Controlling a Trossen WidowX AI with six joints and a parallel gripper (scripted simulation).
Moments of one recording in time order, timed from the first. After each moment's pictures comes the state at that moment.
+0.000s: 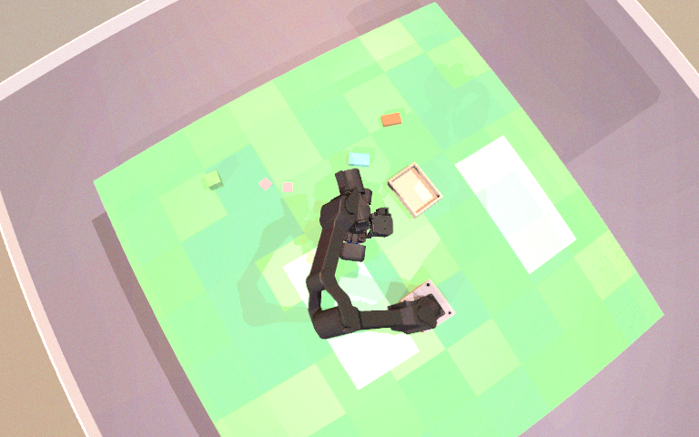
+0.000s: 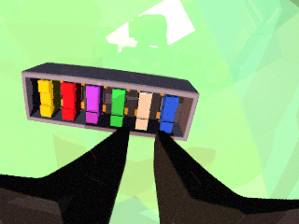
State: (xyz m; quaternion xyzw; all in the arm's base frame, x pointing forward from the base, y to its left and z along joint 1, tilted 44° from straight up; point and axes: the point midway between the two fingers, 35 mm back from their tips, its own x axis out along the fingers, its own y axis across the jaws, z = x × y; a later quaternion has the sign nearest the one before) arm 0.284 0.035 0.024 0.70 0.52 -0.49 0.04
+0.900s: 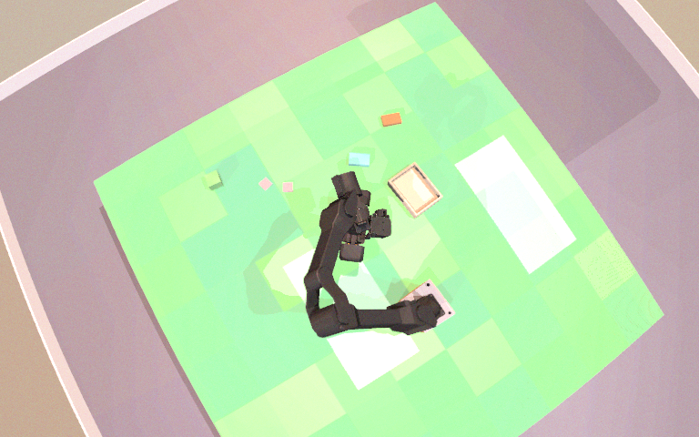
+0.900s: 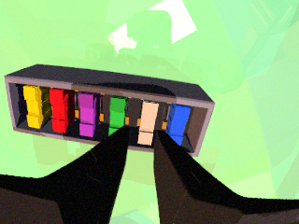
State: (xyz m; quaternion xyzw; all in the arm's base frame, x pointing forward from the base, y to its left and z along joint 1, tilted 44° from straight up) arm 0.287 0.051 0.008 0.70 0.52 -0.49 0.04
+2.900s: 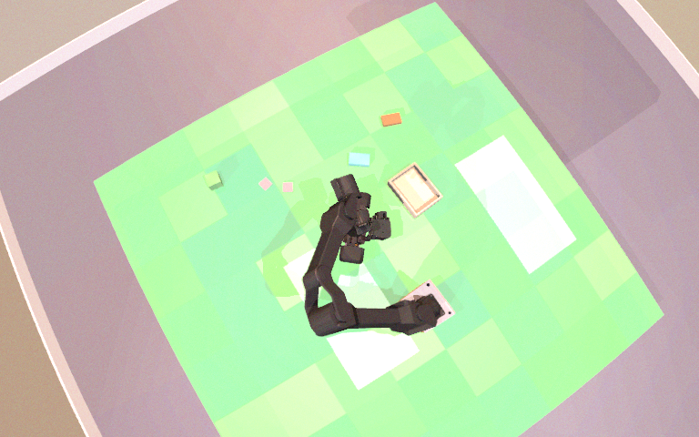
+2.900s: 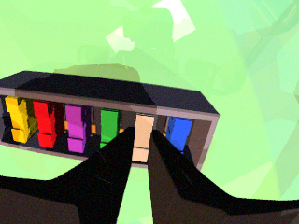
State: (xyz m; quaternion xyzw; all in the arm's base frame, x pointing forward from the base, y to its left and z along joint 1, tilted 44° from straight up) arm 0.284 0.061 -0.002 0.70 0.52 -0.49 0.04
